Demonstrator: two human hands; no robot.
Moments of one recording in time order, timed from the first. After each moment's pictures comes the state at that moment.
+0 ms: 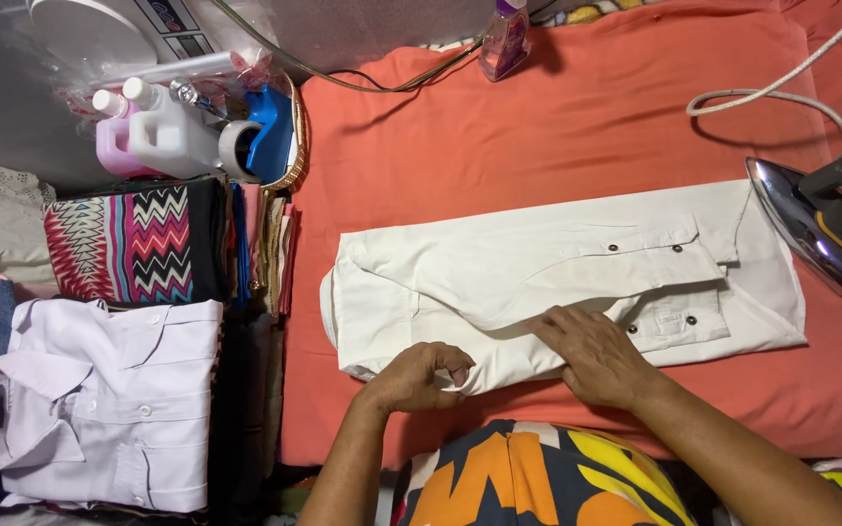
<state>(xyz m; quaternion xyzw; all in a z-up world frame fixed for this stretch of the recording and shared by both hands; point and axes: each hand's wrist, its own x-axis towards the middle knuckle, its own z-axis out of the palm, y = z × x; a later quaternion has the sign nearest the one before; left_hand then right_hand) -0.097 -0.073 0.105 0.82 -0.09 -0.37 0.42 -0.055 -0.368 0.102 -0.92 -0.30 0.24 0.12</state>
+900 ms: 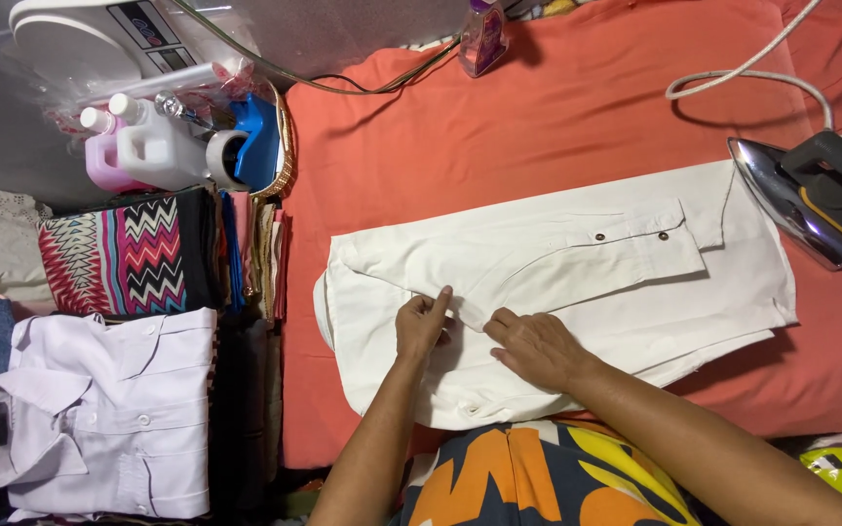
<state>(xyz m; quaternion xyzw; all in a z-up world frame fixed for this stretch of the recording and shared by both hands) -0.060 -0.101 0.031 0.73 0.35 -0.18 0.55 -0.063 -0.313 0.079 -0.89 -0.35 0.23 0.18</state>
